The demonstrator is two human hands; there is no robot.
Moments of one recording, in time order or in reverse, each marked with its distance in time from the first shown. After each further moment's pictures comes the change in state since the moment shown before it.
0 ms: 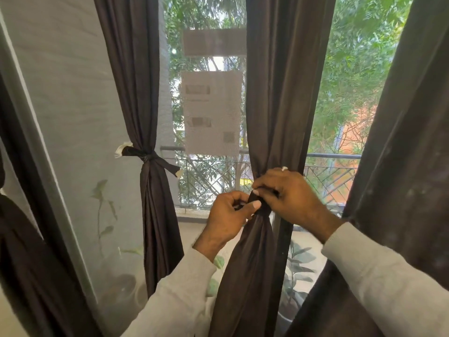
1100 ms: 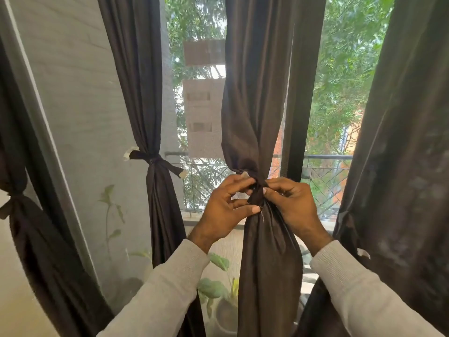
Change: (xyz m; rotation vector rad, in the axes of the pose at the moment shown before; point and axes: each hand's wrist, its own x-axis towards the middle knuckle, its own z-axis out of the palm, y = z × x) left_hand -0.017 0.039 -0.009 0.005 -0.120 0.239; right_hand -0.030 -0.006 0.022 0.709 0.335 0.432
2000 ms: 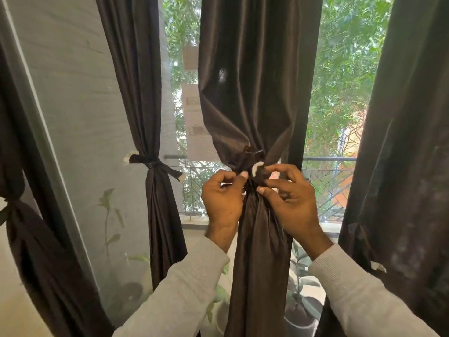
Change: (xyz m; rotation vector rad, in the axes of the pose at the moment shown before) left_hand 0.025 0.015 0.028 0.041 0.668 -0.027; right_hand -0.007 -0.043 0.007 -0.266 0.094 -0.252
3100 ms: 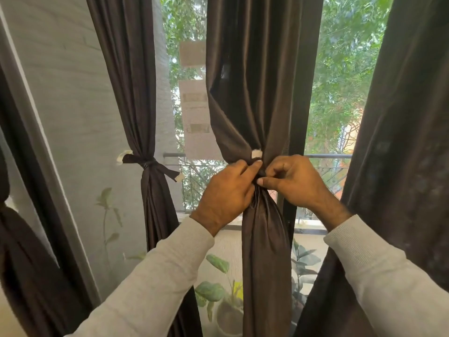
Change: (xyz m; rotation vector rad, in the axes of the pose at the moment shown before) left_hand 0.033 0.008 -0.013 0.906 -0.559 0.939; right_hand 0.059 0.013 -0.023 -0.236 -0.352 0.080
